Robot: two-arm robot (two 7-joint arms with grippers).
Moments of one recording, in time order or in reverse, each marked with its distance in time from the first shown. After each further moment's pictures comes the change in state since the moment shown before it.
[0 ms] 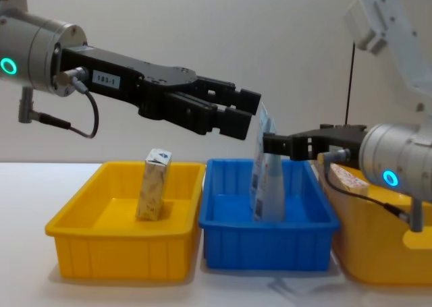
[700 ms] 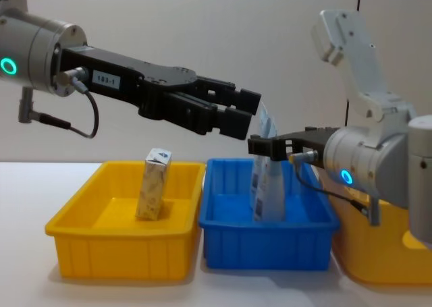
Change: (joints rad) left arm 0.000 0.000 0.000 0.000 0.000 0.000 0.000; right arm 0.105 -0.106 -0.011 0.199 -0.060 -0.049 -0.052
